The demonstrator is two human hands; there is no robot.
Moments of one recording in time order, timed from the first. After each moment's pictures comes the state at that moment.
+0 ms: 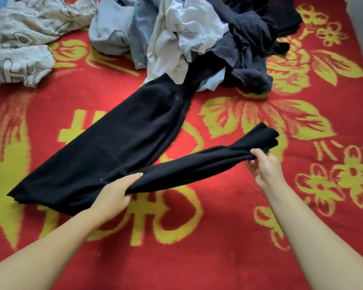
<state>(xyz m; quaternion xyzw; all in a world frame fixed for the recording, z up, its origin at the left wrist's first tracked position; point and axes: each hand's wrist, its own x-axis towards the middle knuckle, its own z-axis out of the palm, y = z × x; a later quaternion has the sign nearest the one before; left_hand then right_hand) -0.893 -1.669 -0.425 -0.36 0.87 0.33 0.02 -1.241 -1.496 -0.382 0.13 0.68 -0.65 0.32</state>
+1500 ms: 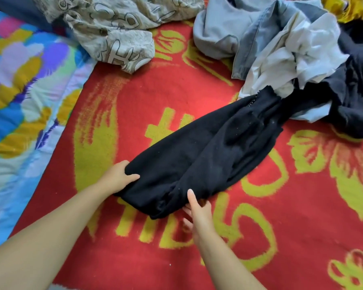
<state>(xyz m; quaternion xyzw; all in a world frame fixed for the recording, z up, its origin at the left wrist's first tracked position) -0.735 -1.840 -0.458 -0.60 0.65 0.45 0.11 -0.907 -1.666 -0.430 0.14 0.72 -0.40 0.55</state>
